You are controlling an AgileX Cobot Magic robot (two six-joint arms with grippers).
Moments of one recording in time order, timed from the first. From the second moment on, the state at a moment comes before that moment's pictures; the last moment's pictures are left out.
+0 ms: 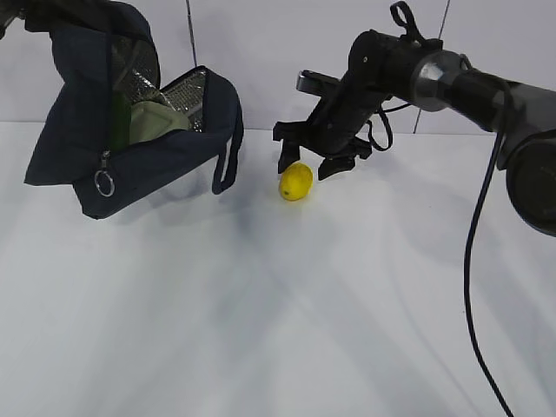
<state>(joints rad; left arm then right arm) 0.05 1.94 -1.83 -0.86 1.09 0.30 0.31 2.59 -2.36 0.31 1.01 0.08</state>
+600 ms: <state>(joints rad) 0.05 1.94 -1.83 -0.86 1.10 0.30 0.31 2.61 -2.36 0.32 1.01 0.08</state>
